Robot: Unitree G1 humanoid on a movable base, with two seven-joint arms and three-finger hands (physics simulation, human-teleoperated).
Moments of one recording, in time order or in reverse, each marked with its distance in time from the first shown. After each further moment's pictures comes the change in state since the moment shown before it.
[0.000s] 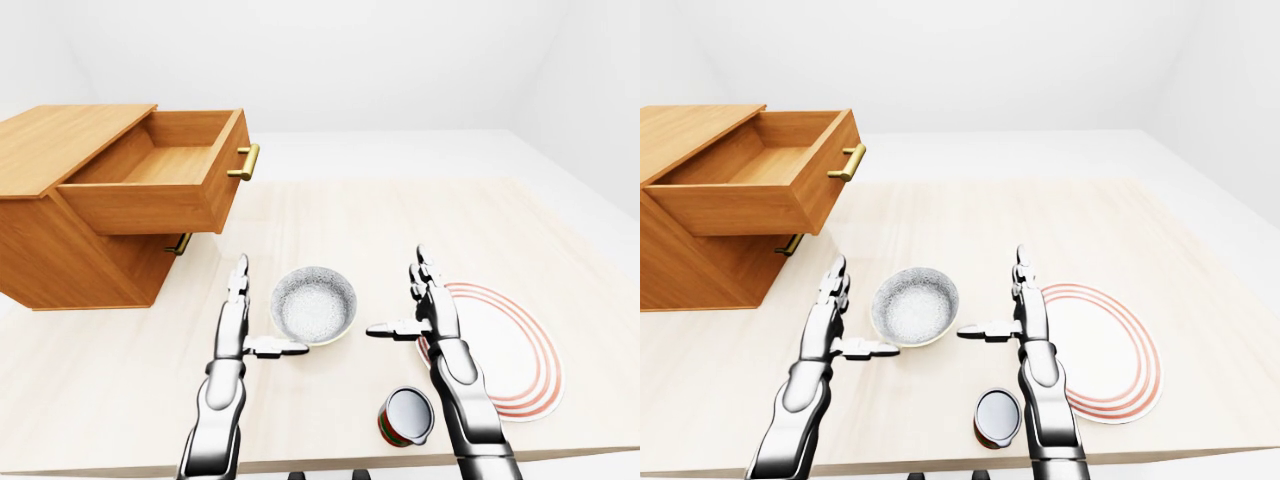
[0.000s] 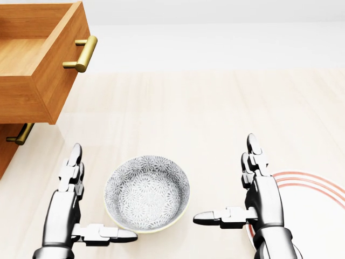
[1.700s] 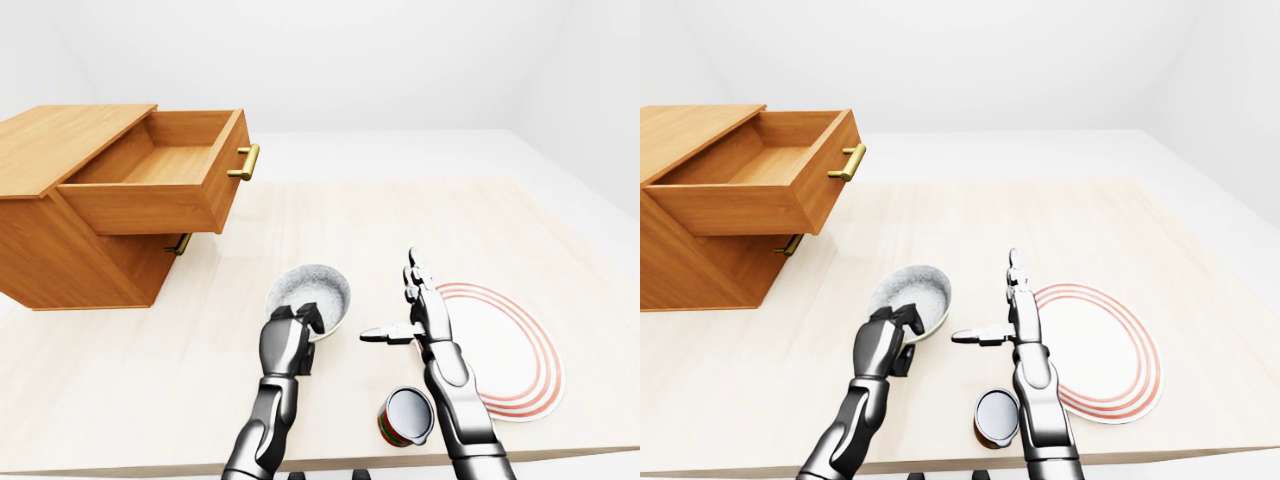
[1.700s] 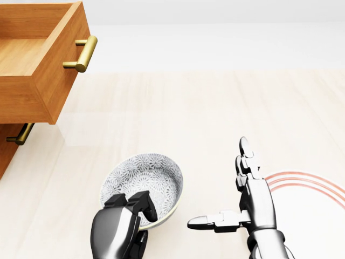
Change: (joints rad) left arm -0.073 -0.038 -0.251 0.411 0.945 -0.086 0.522; right arm 0.001 0.008 0.031 0.048 -0.044 -0.041 -0.011
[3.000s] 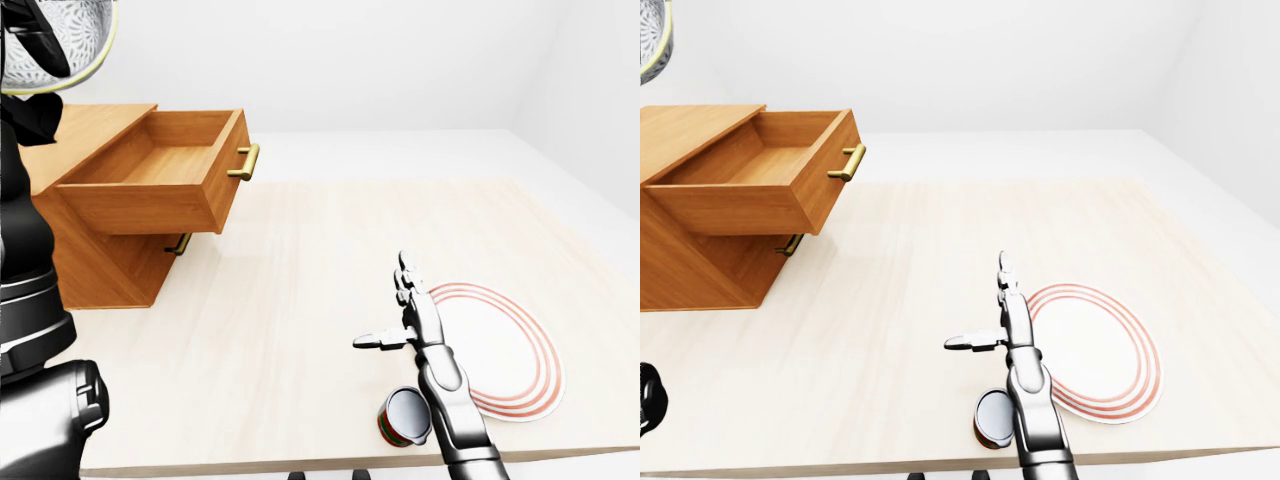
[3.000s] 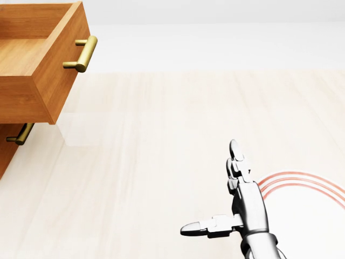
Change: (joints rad) left arm -0.885 0.756 0.510 -0.262 -0.063 0.175 -0.620; right arm 0.016 0.012 0.037 0.009 -0.015 -0.025 0.018
